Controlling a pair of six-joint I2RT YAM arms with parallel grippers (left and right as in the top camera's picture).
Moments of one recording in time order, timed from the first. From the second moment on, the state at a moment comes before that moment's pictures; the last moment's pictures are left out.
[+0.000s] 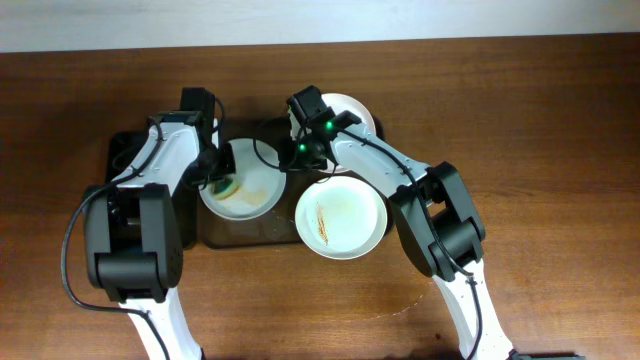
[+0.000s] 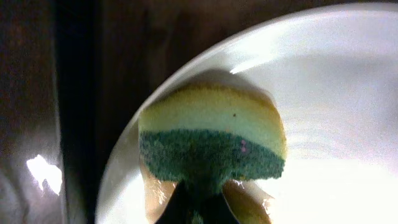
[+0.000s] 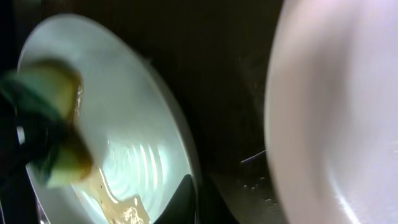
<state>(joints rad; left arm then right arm) -0.04 2.09 1.48 -0.86 -0.02 -0.22 0.56 2.37 1.84 -0.59 -0.40 0.51</state>
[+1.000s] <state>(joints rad) -0.01 2.09 1.48 -1.01 0.13 -0.06 0.56 2.37 1.84 -0.59 -0.40 0.50</state>
